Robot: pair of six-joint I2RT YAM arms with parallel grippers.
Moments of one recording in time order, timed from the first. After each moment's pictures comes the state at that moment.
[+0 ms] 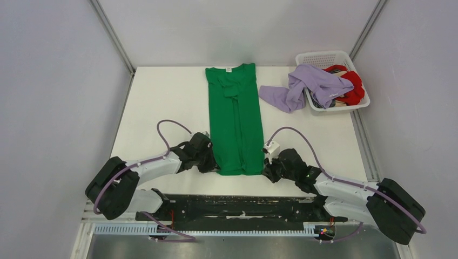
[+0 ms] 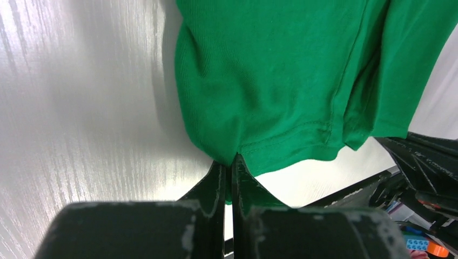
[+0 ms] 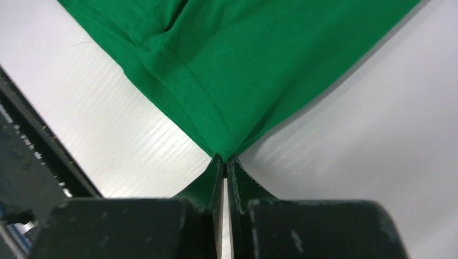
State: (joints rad) left arm -0.68 1.32 0.52 -0.20 0.14 -0.91; right arm 0.79 1.05 0.22 0.16 -0.11 0.17
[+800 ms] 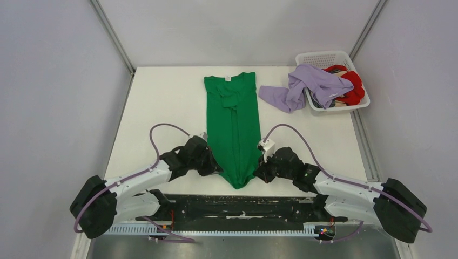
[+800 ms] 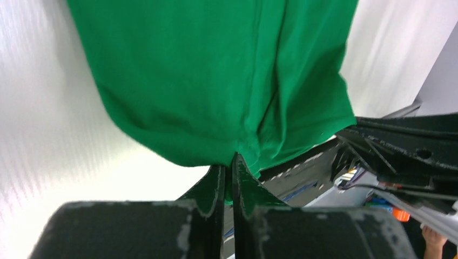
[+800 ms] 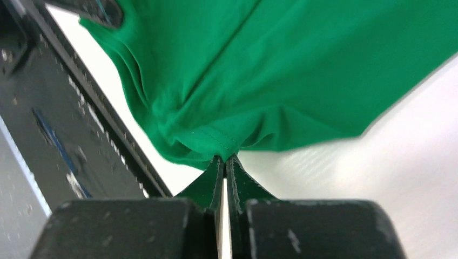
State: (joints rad) left arm -0.76 1.05 0.45 -0.27 0.16 -1.02; right arm 0.89 0.98 0.26 0.12 -0.18 0.30
